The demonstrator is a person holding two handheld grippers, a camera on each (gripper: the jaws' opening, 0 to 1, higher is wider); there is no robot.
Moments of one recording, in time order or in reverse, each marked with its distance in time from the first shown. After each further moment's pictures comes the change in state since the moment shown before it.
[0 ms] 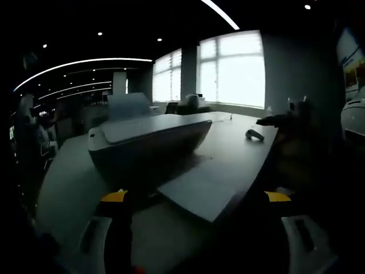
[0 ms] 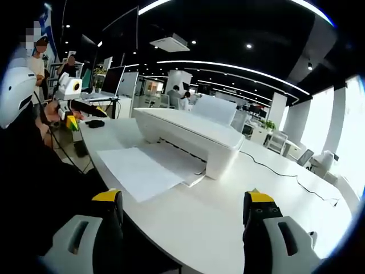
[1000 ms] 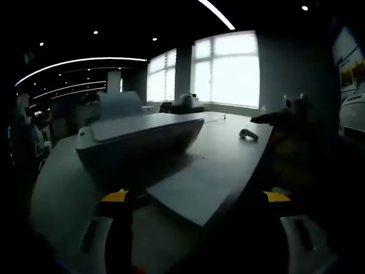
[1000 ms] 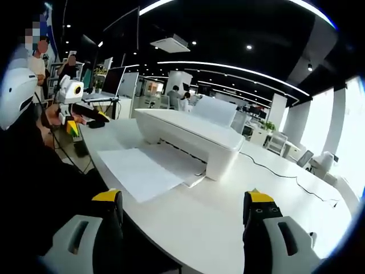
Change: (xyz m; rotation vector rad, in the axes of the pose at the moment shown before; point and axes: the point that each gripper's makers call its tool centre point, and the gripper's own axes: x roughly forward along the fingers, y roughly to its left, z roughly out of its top) left arm 0.015 -0.016 -0.005 0.002 0.000 -0.050; right arm 0.000 0.004 0.003 -0.007 -0.007 -0.003
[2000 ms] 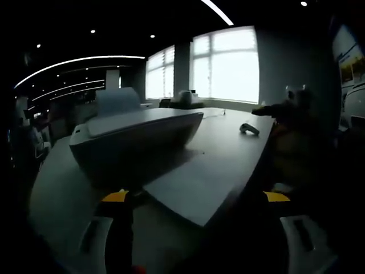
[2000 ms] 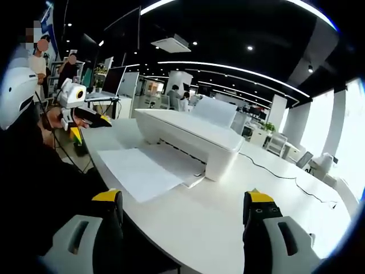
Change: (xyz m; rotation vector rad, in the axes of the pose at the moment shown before) left arm 0.016 -0.001 -0.013 0.017 0.028 -0.003; right arm -0.002 -0.002 0.001 -0.007 0.002 -0.003
